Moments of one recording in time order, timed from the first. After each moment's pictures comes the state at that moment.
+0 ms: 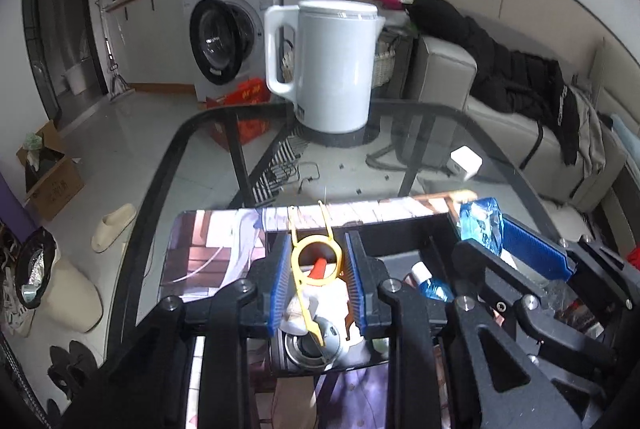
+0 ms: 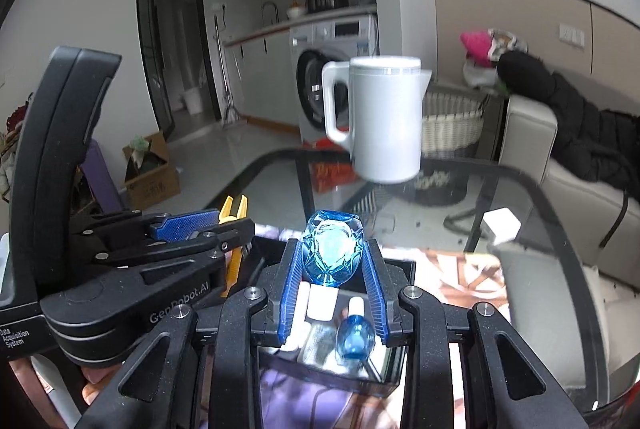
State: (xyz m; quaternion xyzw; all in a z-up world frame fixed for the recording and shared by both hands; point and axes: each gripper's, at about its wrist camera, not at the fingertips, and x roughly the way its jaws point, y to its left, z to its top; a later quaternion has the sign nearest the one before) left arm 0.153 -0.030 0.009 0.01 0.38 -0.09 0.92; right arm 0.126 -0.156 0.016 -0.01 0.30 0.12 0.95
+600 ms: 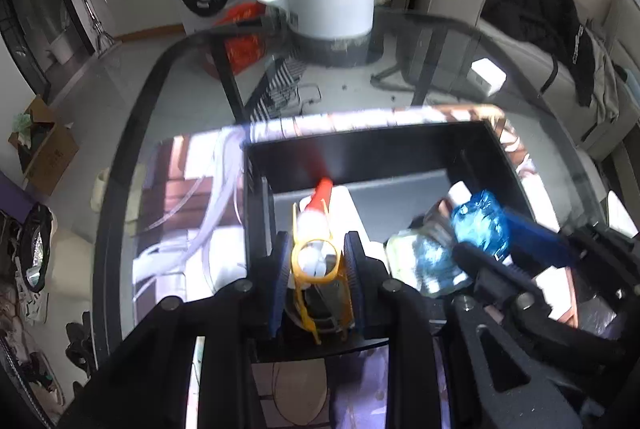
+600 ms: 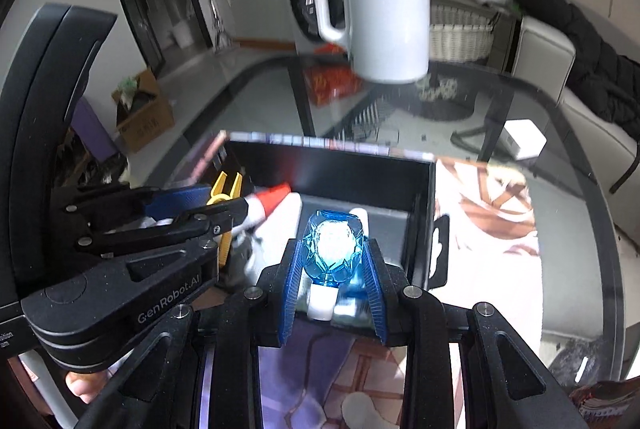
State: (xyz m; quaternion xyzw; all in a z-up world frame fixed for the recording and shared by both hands) left arm 0.174 -0.044 -0.051 0.04 0.51 -0.09 0.86; right arm 0.154 -0.156 -0.047 -0.02 0.45 0.12 0.89
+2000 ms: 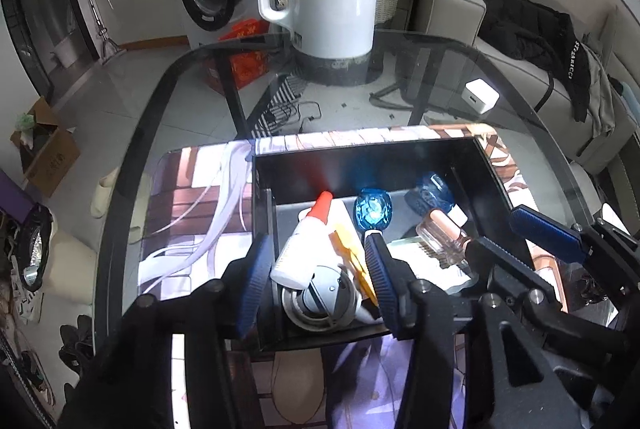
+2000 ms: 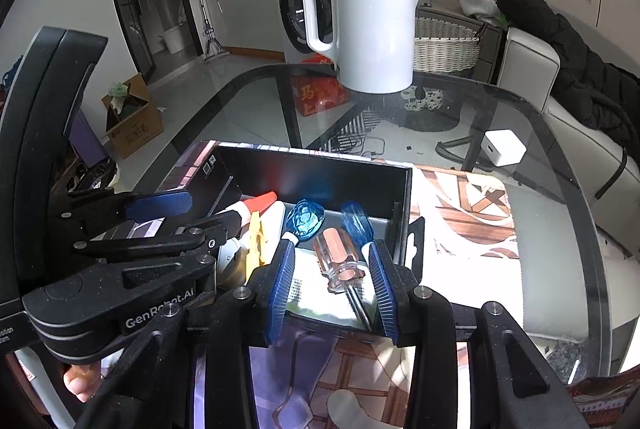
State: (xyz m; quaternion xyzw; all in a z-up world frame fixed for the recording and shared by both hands) left arm 0.159 -0.038 -0.032 0.03 0.47 -0.09 0.88; right arm 0.138 -0.159 -0.033 -0.02 0.42 0.10 0.90
